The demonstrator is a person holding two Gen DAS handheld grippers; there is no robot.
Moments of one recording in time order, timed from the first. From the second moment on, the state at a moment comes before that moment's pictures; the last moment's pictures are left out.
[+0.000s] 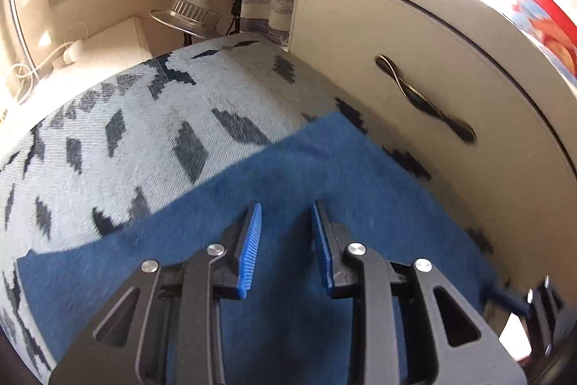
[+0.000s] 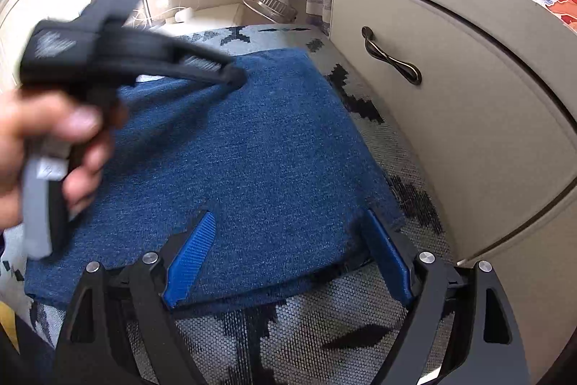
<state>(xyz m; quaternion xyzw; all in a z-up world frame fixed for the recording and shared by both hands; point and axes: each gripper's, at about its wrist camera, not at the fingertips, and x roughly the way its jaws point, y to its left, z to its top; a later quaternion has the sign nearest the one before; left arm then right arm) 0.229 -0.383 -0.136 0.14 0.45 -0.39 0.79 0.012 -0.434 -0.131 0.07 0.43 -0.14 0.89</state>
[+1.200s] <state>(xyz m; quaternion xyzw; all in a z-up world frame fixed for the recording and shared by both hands) 0.081 -0.183 -0.108 0.07 0.47 -0.30 0.82 -0.053 -0.409 -0.105 0.06 0.43 -0.18 0.88</state>
